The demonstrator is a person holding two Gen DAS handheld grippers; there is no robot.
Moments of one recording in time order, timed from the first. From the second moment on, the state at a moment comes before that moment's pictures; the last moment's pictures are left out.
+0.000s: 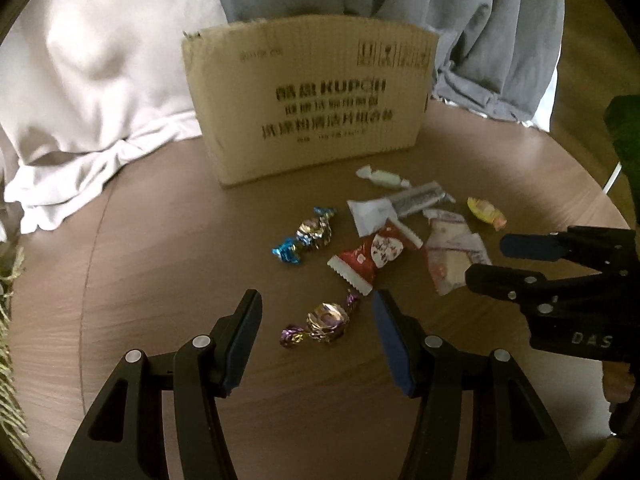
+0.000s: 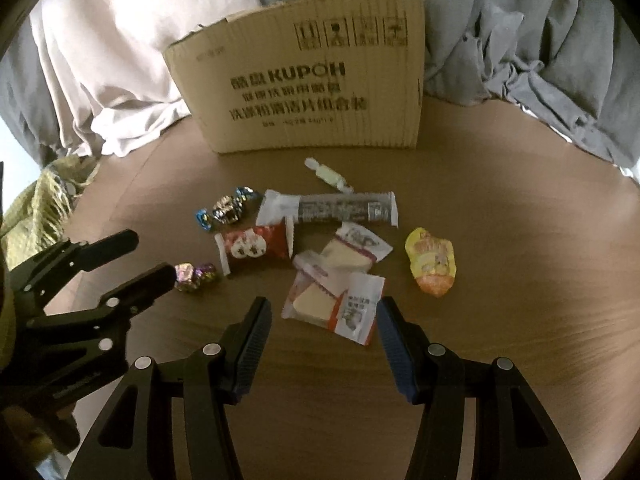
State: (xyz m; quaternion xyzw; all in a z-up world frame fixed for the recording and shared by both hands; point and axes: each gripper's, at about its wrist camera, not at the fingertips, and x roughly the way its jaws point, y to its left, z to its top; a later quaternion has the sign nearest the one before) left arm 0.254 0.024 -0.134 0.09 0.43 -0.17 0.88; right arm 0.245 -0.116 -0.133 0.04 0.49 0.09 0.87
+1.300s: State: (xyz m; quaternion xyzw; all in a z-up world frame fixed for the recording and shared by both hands) left arm 0.256 0.029 -0.139 0.03 0.47 -0.17 0.87; right arm 0.260 -0.099 -0.156 -0.02 0.47 0.11 0.87
